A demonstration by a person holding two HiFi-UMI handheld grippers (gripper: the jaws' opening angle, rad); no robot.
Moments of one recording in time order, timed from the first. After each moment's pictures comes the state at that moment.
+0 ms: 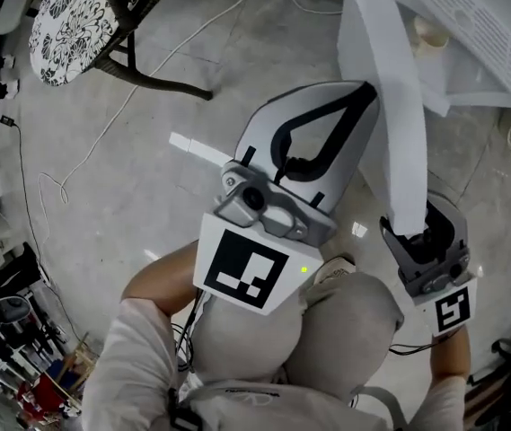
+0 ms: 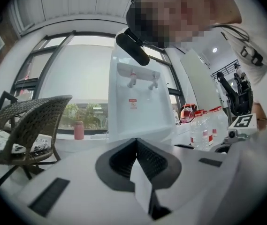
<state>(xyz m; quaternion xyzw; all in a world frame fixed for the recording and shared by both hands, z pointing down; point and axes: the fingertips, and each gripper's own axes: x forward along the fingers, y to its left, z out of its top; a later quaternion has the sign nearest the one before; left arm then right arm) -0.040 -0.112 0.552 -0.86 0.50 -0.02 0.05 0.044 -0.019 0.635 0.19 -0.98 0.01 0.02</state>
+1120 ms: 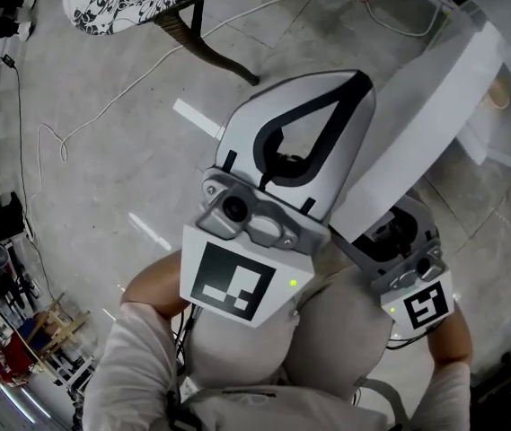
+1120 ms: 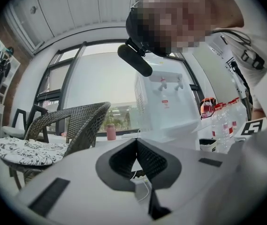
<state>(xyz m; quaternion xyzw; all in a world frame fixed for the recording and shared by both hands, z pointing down) -0.181 -0.104 0.547 -0.80 0.60 -0.02 0.07 -0.129 0.003 0.637 0.01 -1.00 0.00 -0.02</state>
